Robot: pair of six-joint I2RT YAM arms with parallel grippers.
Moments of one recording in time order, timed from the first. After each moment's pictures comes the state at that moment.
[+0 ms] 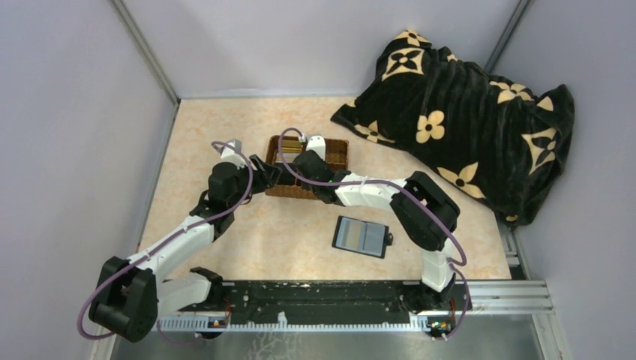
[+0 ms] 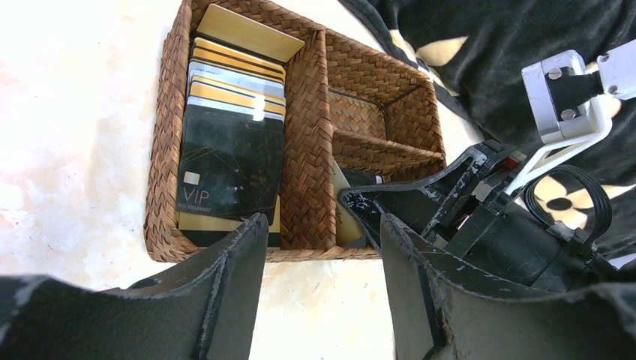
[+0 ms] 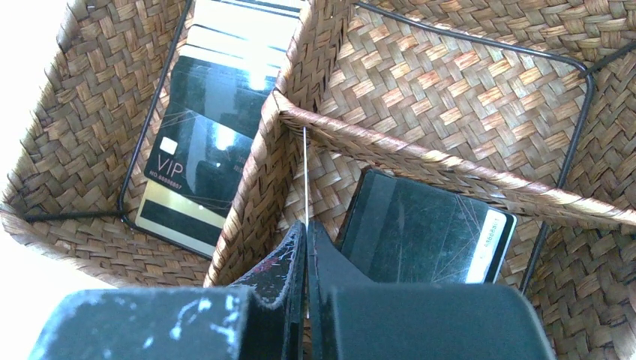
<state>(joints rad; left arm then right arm) -0.41 1.10 0.51 0.31 0.00 -0.65 0.90 1.89 1.23 -0.01 0.44 0.50</state>
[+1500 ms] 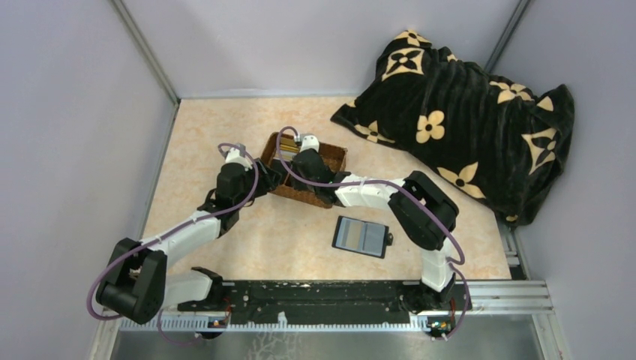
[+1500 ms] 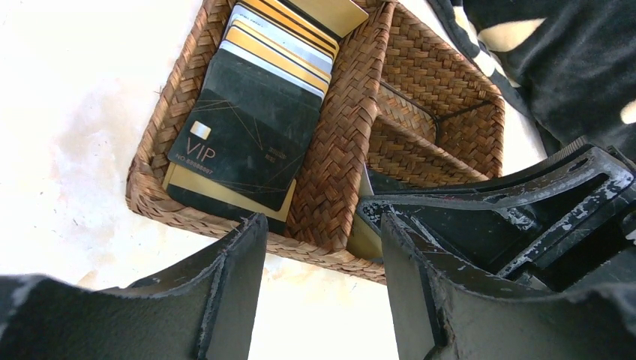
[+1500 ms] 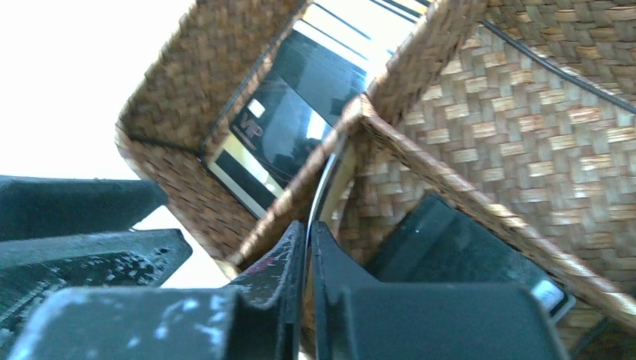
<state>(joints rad) -0.41 1.22 0.50 0.34 -0.06 -0.66 0.90 1.90 1.22 0.13 0.23 0.52</state>
